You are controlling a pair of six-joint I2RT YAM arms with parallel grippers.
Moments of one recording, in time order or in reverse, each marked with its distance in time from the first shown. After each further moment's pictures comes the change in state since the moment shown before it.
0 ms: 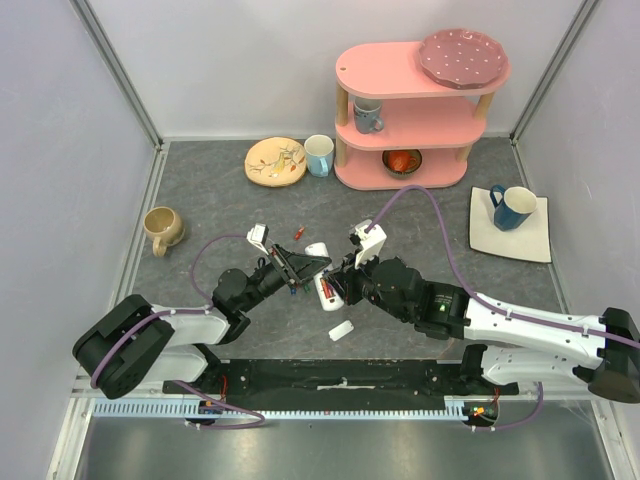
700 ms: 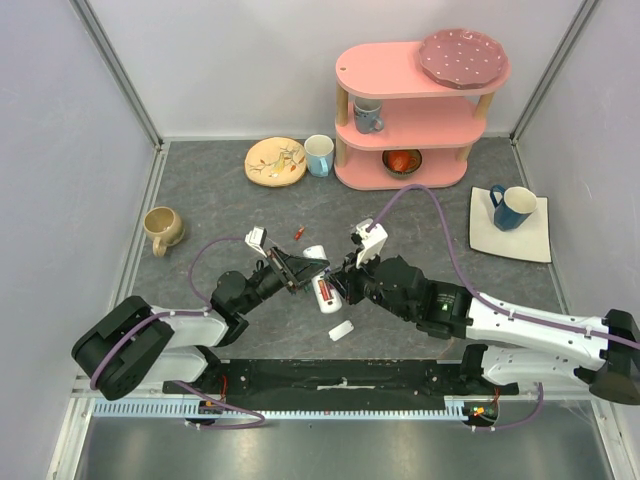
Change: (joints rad) left arm 0.006 -0.007 -0.029 0.000 0.000 0.000; right arm -0.013 -0.016 0.002 -0.011 -0.028 -0.009
